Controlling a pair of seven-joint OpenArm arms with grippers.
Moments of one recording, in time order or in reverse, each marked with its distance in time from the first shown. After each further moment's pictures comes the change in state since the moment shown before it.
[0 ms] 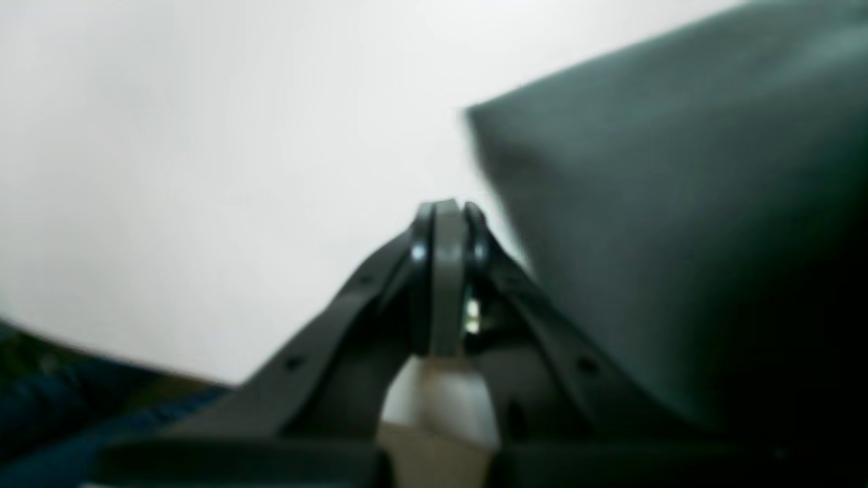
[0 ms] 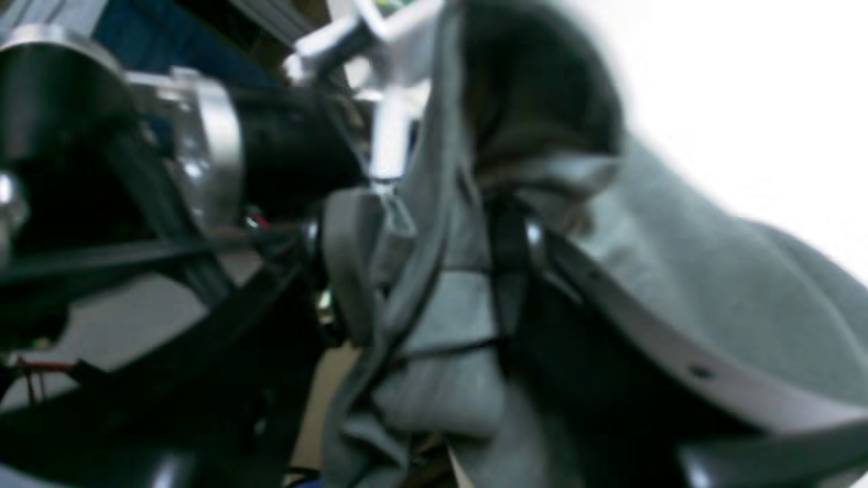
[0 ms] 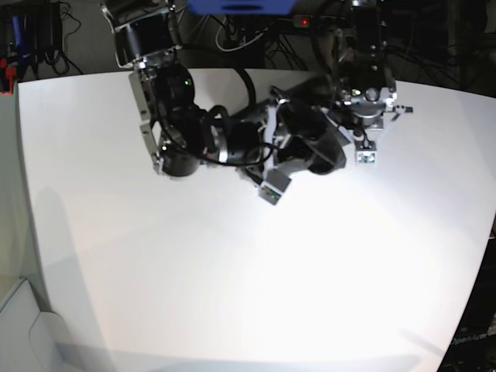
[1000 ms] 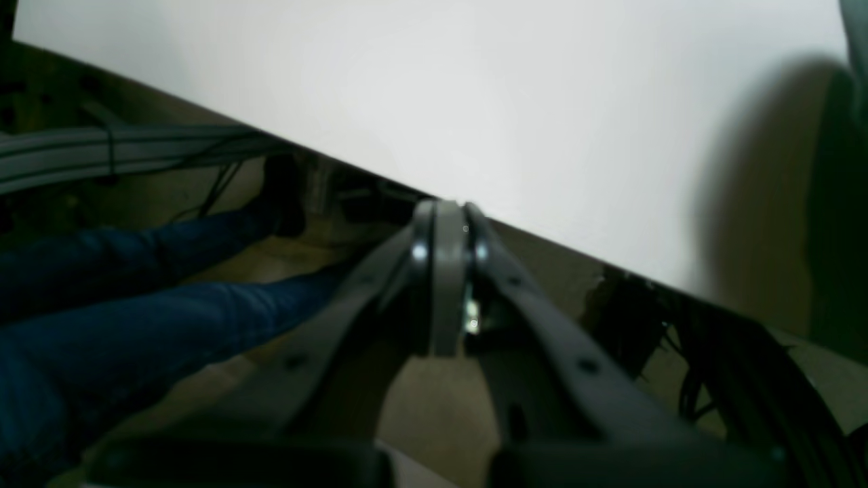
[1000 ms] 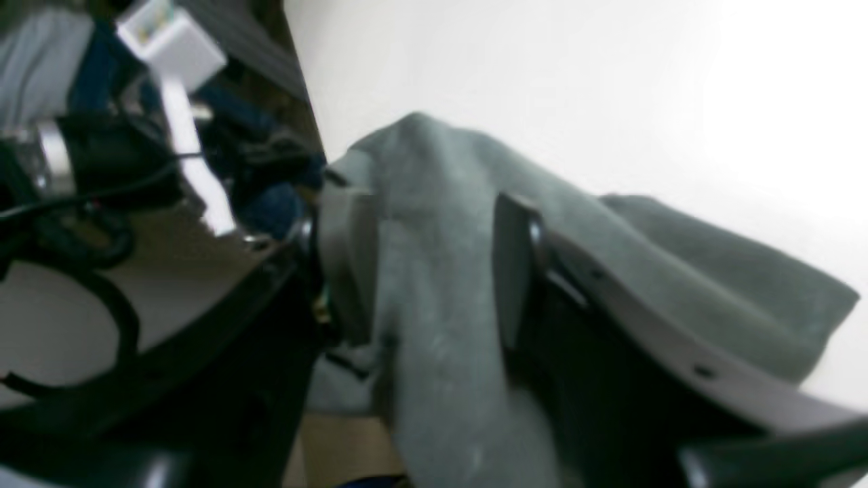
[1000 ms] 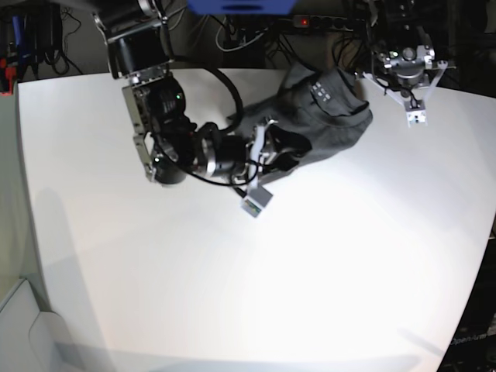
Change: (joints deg) left arm 10.9 -1.2 -10.3 9.8 0.7 0.2 1.2; right arm 3.3 1.9 2.3 -9.6 0.3 0.0 5.6
